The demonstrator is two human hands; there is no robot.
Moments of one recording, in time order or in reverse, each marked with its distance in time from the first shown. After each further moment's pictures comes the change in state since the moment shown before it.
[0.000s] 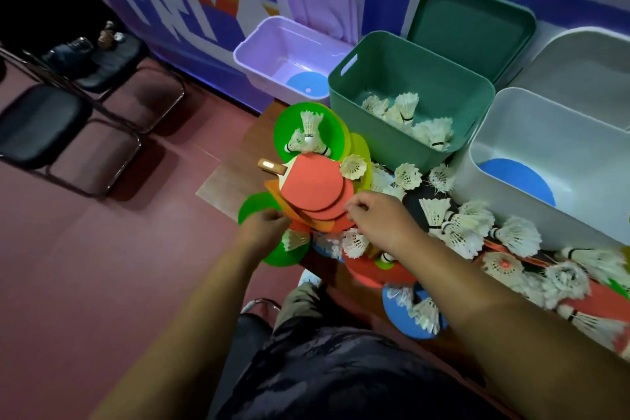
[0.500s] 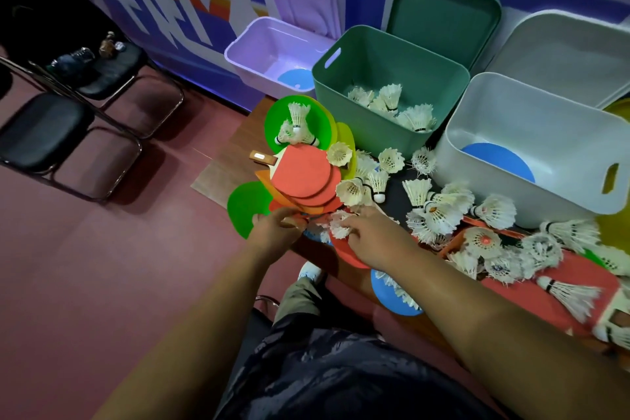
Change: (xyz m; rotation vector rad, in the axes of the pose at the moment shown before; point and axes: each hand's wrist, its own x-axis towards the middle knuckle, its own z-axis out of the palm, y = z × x) left_hand -0.018 -0.028 0.049 0.150 -0.051 0.100; right_hand -0.037 0.068 0.021 -0.503 -0.101 -0.105
